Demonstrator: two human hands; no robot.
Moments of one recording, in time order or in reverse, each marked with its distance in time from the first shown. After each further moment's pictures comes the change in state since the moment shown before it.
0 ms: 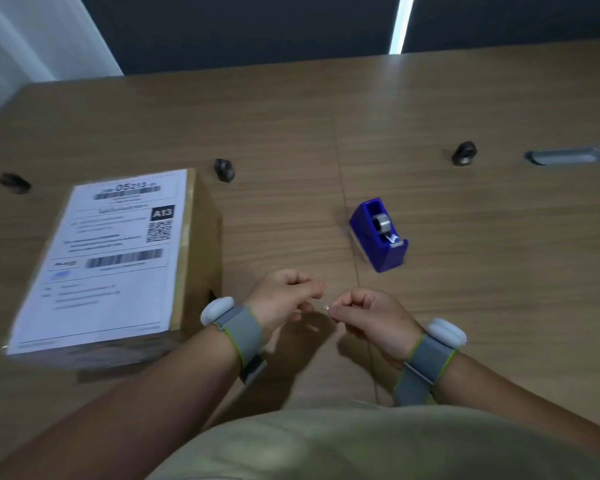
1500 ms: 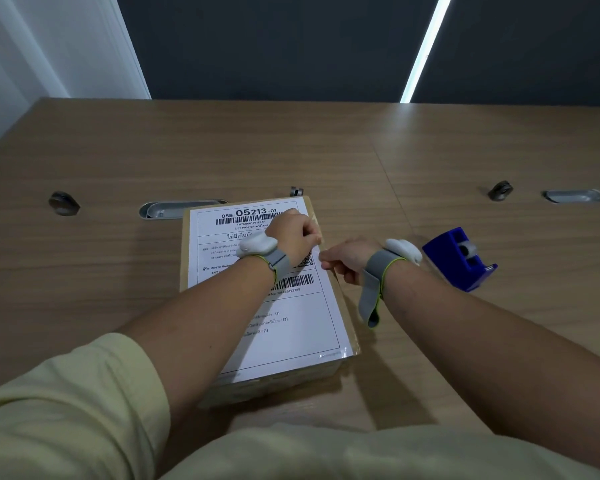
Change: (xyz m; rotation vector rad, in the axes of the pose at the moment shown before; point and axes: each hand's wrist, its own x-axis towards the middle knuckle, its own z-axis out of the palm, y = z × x) left_hand 0.093 0.013 -0.246 0.675 0.261 0.614; right_hand 0.152 -0.110 0.216 -0.299 0.181 0.348
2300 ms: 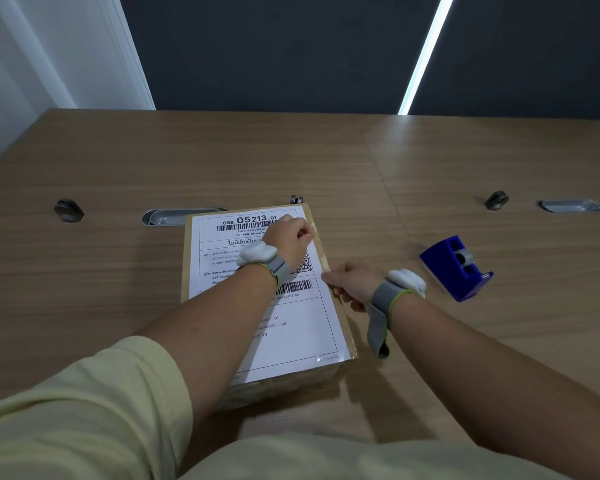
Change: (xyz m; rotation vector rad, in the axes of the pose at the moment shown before) left_hand 0.006 -0.011 0.005 -0.009 0.053 -0.004; right_hand -0.024 0.028 0.008 -0.021 0.108 -0.130
